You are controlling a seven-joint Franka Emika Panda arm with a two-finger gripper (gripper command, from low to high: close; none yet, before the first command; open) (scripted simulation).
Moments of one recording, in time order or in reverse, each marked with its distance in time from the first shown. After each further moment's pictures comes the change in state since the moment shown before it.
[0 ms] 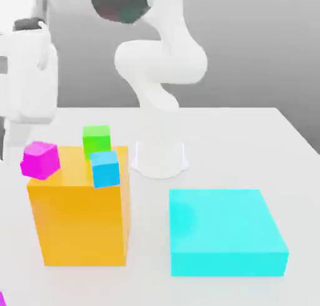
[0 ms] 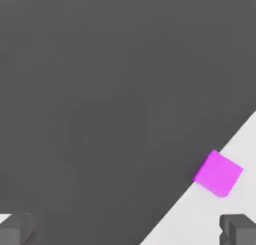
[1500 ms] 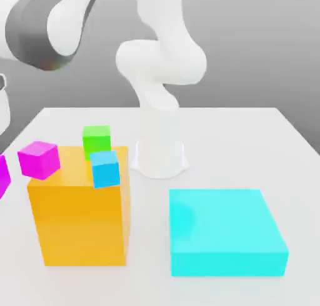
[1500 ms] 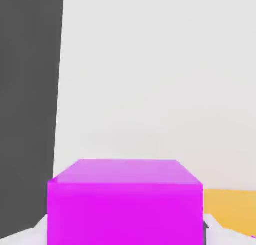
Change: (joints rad) arm -0.091 -0.142 -0.121 -0.173 0.032 -0.247 0.349
